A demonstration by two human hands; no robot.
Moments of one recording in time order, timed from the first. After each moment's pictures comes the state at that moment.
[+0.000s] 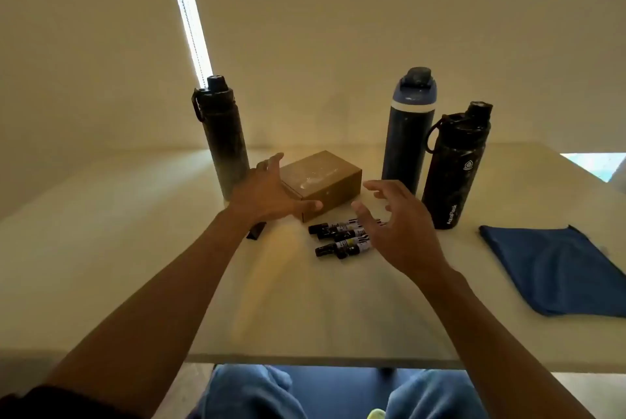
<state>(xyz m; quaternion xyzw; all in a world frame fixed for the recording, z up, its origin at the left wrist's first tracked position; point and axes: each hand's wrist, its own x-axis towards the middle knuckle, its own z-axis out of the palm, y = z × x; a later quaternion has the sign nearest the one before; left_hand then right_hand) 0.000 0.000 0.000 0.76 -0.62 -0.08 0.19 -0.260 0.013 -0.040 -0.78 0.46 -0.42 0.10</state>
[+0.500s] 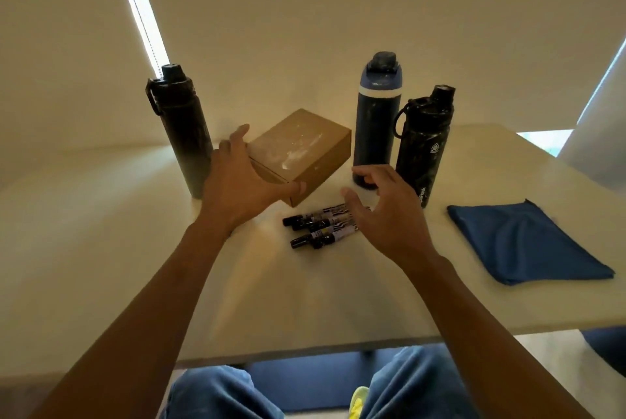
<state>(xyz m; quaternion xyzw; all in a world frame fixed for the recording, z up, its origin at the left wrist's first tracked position) -0.021 0.025 0.012 0.69 -0.61 -0.07 0.37 -0.276 0.020 -0.033 -0.74 0.49 -0.45 0.07</state>
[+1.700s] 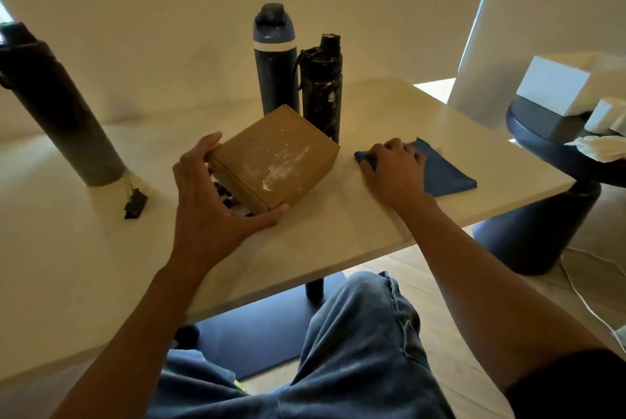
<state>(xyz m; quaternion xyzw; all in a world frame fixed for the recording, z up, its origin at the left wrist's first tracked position) -0.108 0.087 -0.062 0.48 -0.72 -0.08 0.50 -0.432 0.007 -0.082 -0.64 0.73 -0.21 -0.08</state>
